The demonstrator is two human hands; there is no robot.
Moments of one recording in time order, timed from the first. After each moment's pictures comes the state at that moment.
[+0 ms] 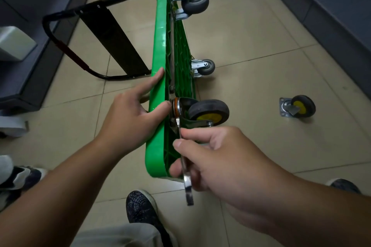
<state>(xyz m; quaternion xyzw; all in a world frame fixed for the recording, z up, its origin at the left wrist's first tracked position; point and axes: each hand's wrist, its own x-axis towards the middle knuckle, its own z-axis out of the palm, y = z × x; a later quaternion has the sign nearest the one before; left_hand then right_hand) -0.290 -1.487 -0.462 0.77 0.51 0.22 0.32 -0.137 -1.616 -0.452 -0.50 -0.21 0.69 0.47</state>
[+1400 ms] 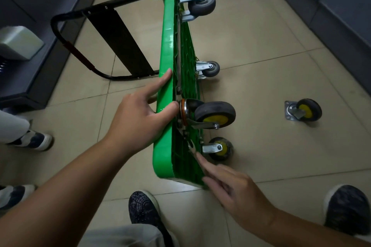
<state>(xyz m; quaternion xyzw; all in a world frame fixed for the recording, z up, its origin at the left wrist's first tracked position) -0.290 -1.485 -0.464 0.77 0.50 0.23 0.32 -0.120 -1.650 -0.586 -0.55 -0.63 0.34 0.43</state>
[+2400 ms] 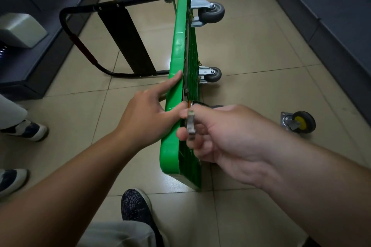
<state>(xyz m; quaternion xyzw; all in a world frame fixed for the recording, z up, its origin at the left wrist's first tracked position) -0.289 -1.486 -0.458 0.78 0.49 0.23 0.31 -0.138 -1.574 -0.422 -0.51 -0.20 0.71 0.44</state>
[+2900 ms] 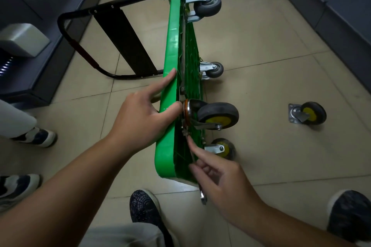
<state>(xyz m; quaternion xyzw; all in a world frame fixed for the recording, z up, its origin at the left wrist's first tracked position) -0.294 -1.483 -0.466 0.78 0.49 0.23 0.31 -0.145 -1.629 -0.564 -0.51 -0.54 0.44 0.50</state>
